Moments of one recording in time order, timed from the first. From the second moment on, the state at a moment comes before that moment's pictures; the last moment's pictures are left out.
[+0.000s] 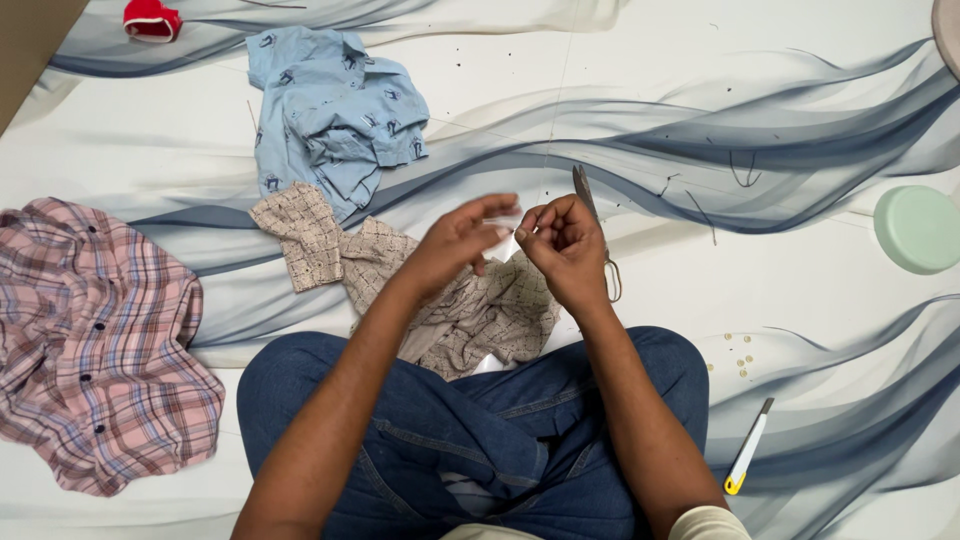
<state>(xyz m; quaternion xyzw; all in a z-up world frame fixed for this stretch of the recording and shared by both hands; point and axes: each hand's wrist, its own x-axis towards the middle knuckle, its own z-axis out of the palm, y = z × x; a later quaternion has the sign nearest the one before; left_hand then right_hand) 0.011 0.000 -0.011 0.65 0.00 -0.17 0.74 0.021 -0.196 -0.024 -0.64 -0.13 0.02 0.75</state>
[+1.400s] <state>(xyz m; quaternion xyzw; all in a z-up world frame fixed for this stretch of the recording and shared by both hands) -0.003 -0.014 -0.010 0.78 -0.12 0.04 0.61 0.023 -0.197 -0.025 -0.73 -0.08 -0.03 0.68</state>
